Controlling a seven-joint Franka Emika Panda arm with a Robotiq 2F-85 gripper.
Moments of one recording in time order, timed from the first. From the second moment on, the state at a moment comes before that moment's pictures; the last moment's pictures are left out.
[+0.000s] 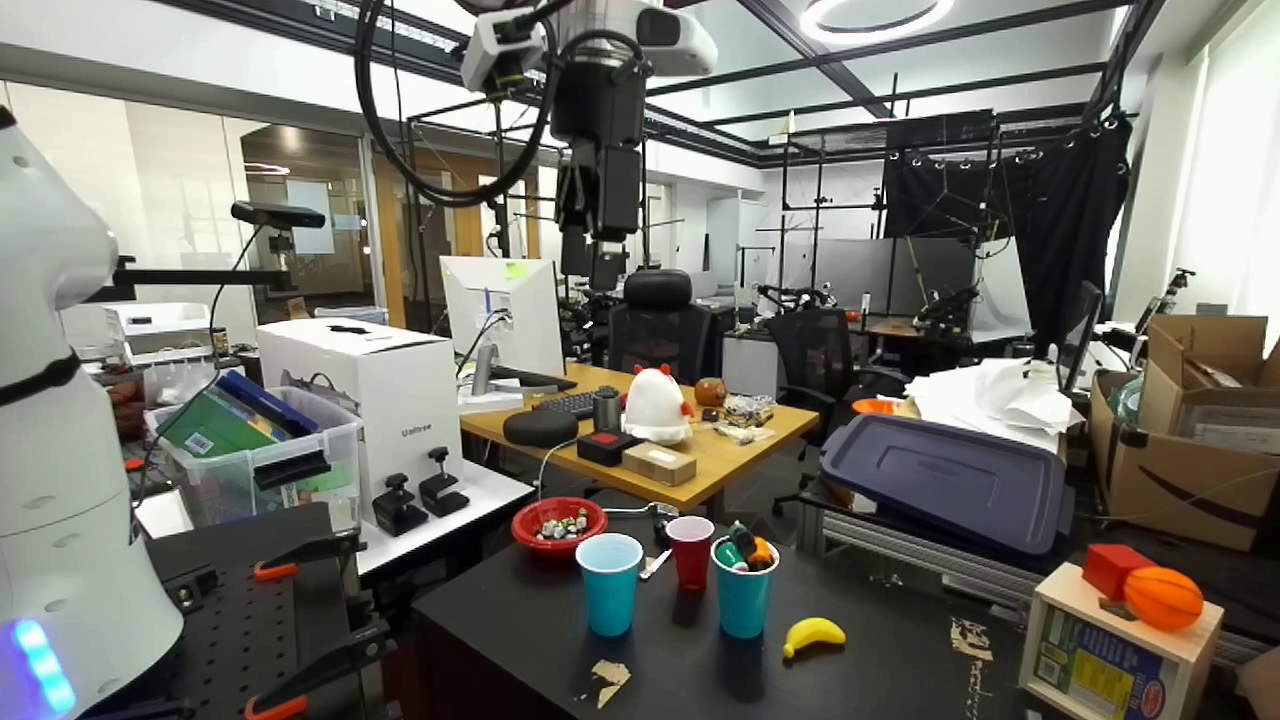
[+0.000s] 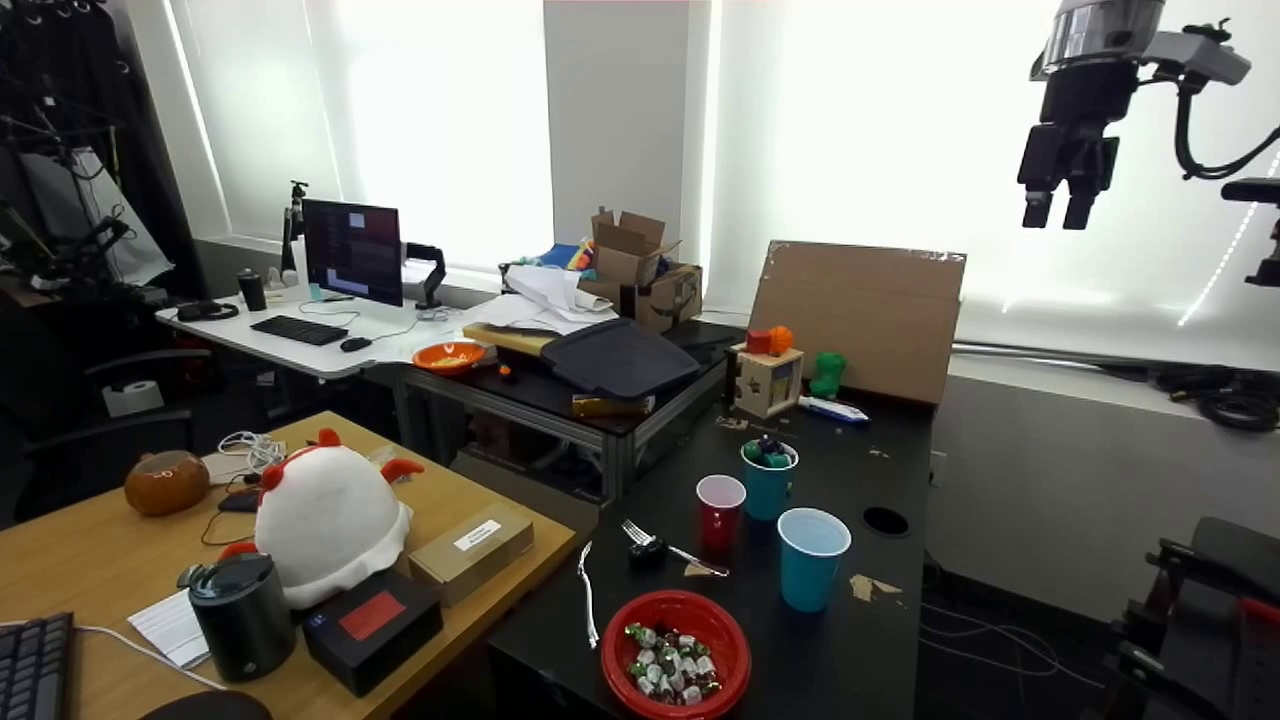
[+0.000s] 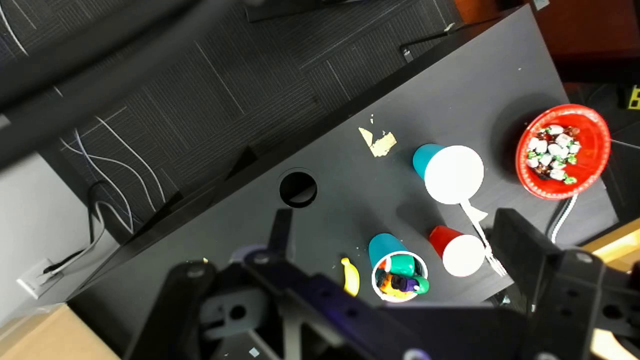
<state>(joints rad) -0.15 -0.34 -0.26 -2.32 -0.03 1.93 -0.17</state>
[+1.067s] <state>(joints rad) -0.15 -0.34 -0.26 -2.32 -0.03 1.93 -0.17</state>
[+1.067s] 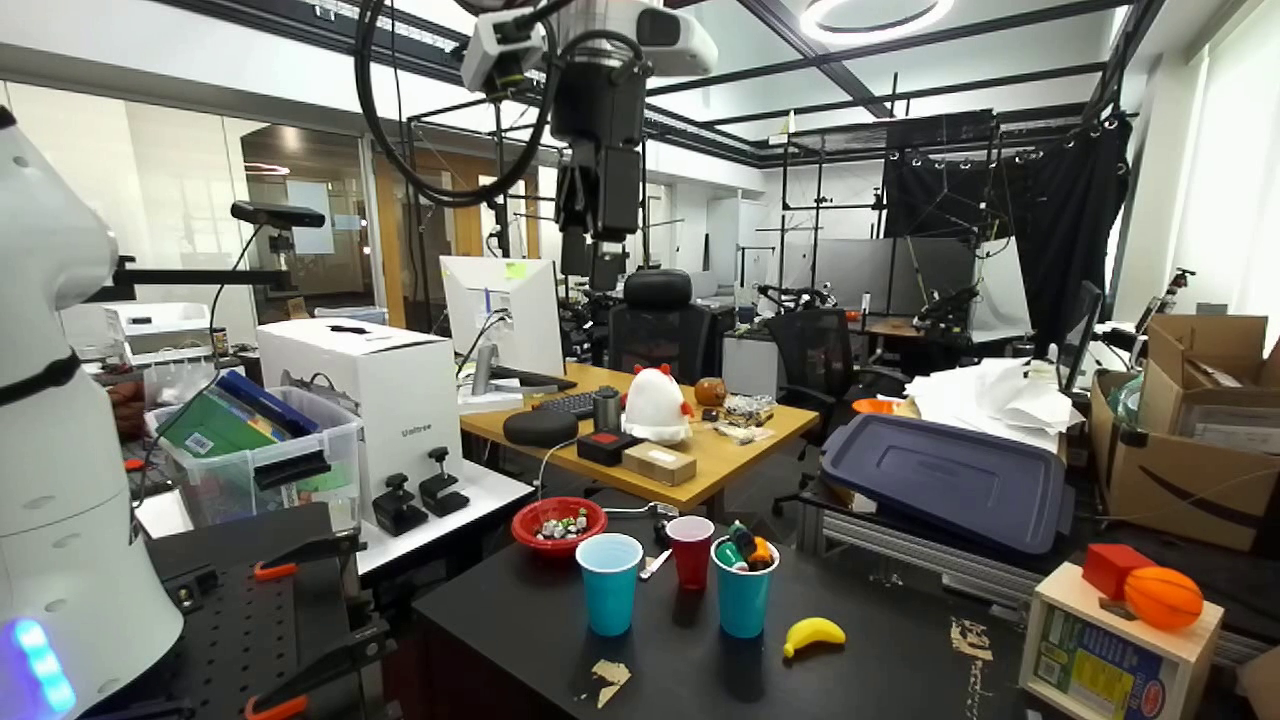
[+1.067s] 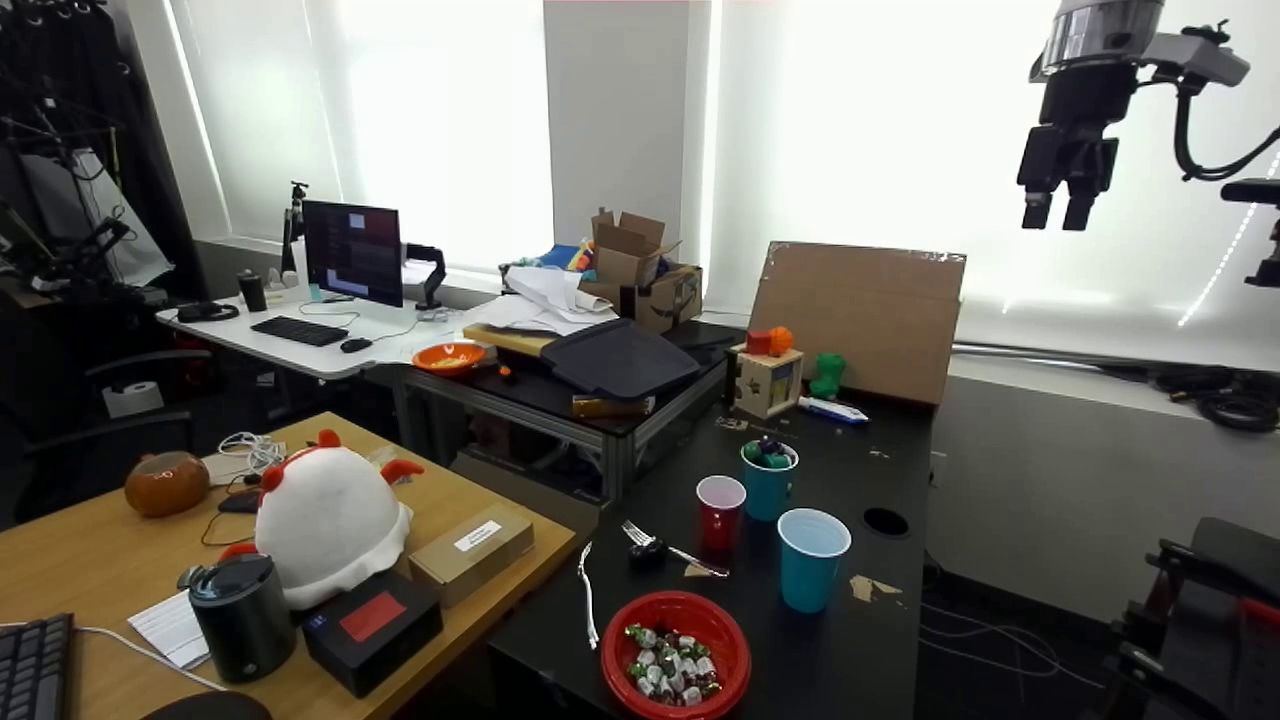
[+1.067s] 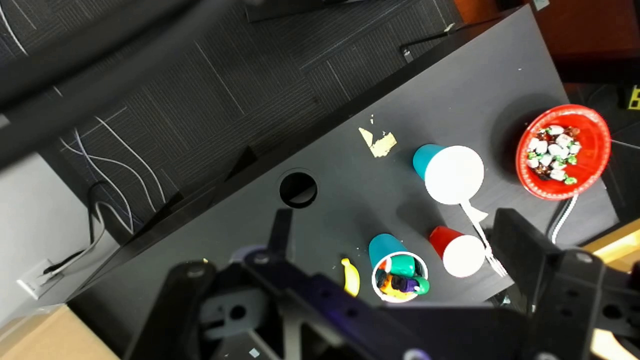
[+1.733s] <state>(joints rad) -0.12 -0.21 -0.18 -2.31 0.00 2.01 -0.15</state>
